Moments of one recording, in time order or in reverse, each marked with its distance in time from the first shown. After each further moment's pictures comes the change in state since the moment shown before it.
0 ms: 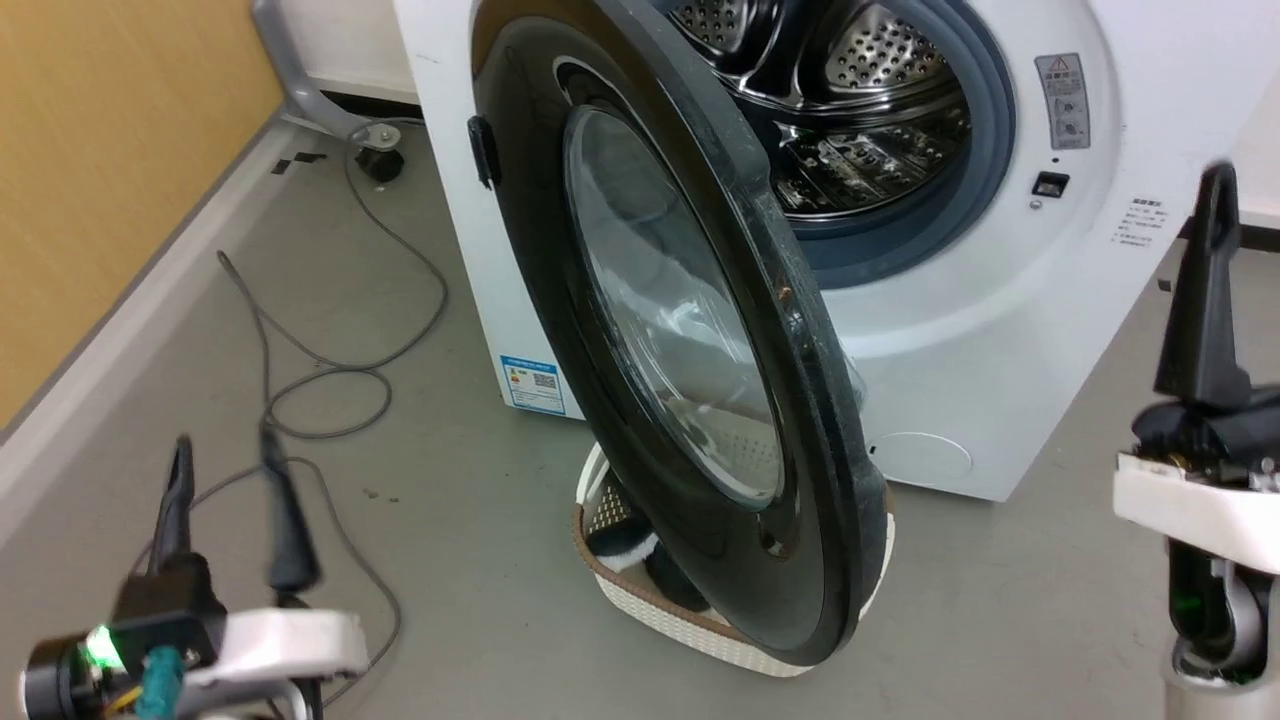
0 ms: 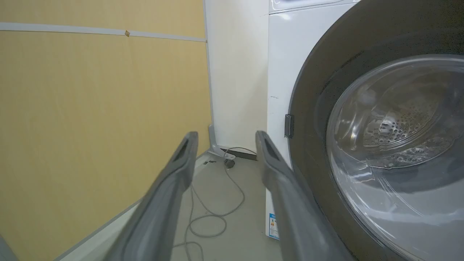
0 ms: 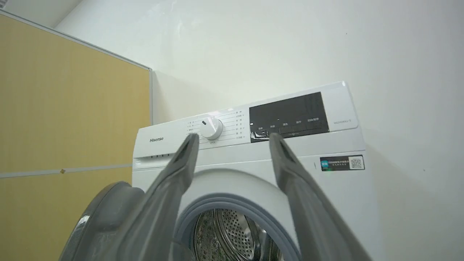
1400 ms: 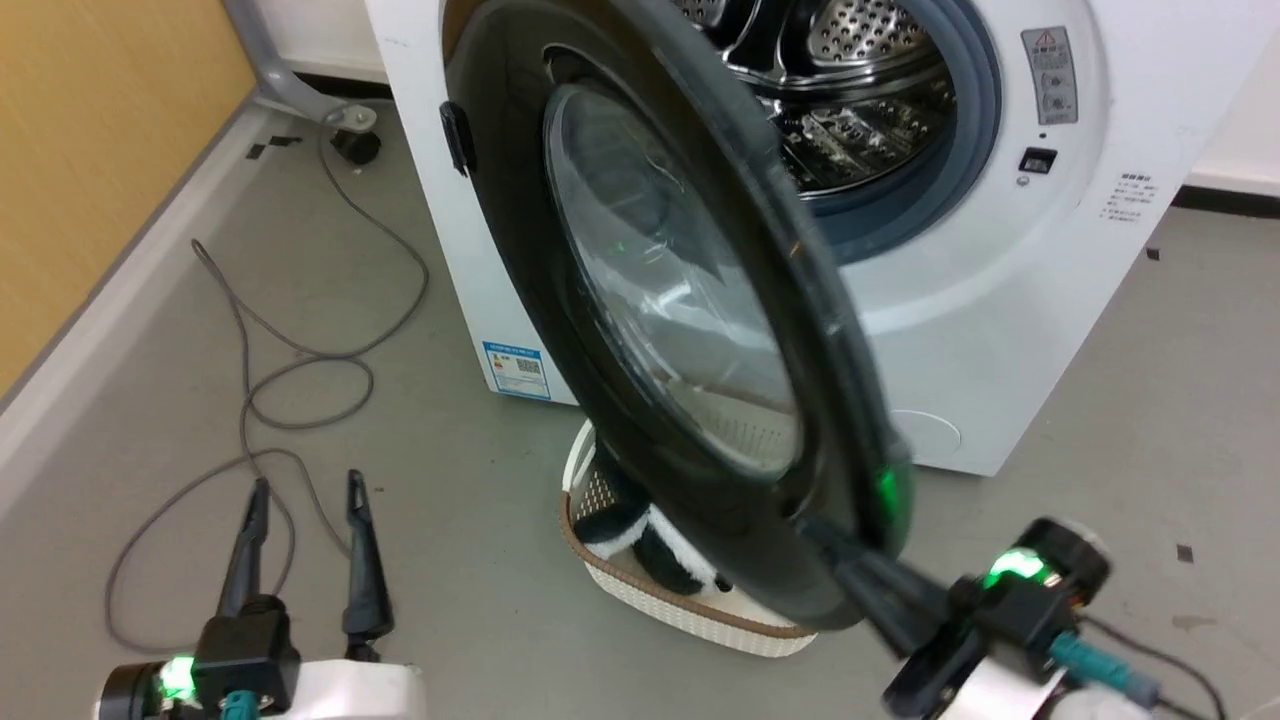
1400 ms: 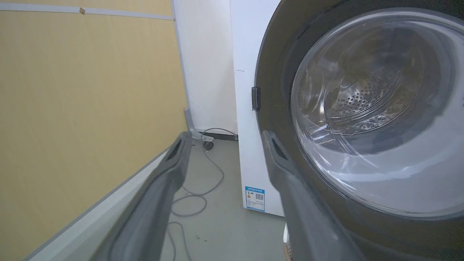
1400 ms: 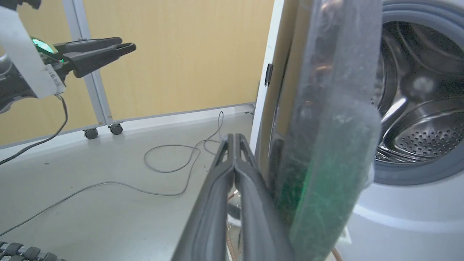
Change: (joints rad) left arm 0.091 -0.153 0.055 -0.010 0.168 -0.141 0.000; right arm 0.069 -0.340 0.683 0.302 0.020 0.003 -0.001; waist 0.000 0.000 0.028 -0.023
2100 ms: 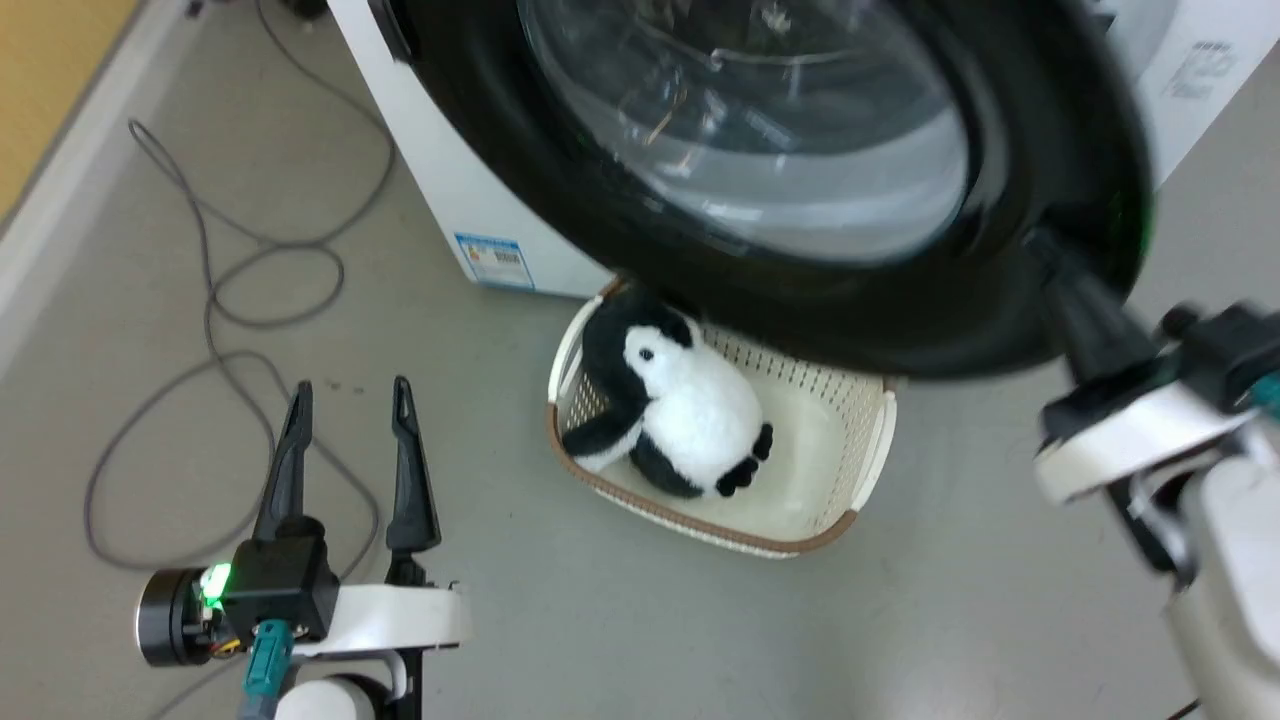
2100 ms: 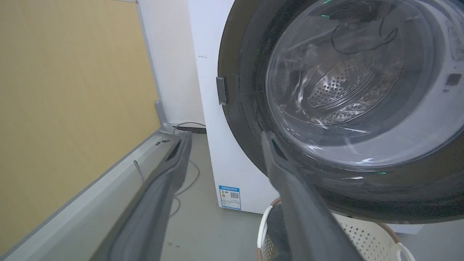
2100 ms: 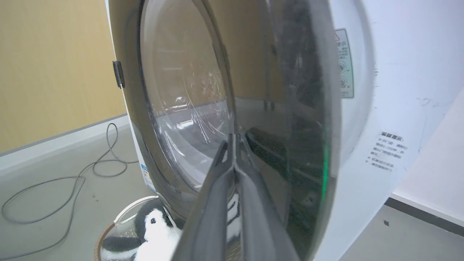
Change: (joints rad) left arm -0.134 -0.041 -0.056 -0.013 0.011 -0.009 0.000; right arm -0.286 0.079 -0.412 0.257 -0.073 0.000 0.000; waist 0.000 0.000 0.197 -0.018
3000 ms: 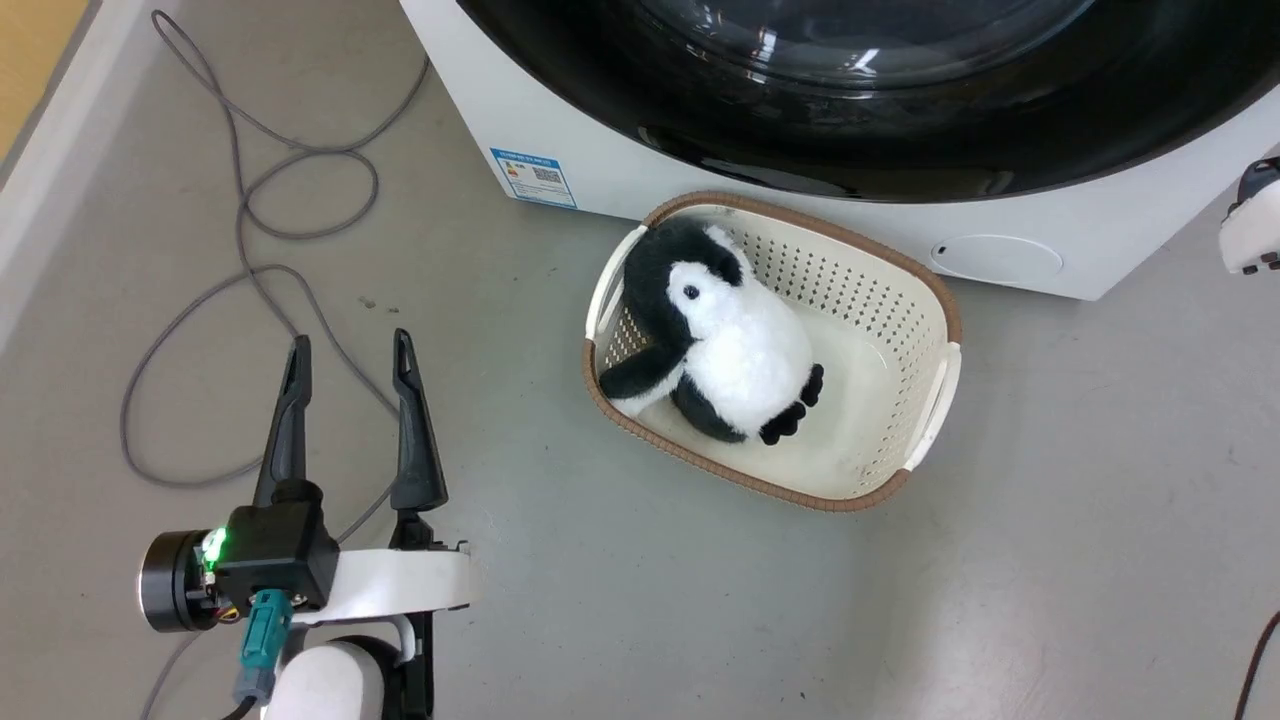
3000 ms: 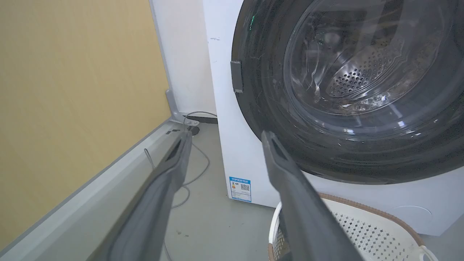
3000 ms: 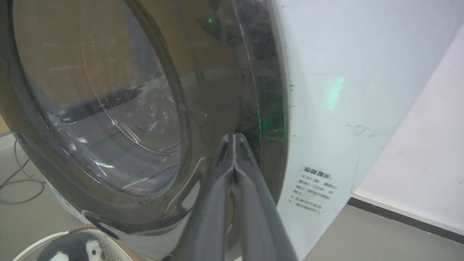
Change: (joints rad) left arm -0.064 -0.009 -0.017 -0.012 -0.023 0.024 0.000; right arm -0.400 -0.047 -0.212 0.347 -0.150 0.000 0.000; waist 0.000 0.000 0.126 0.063
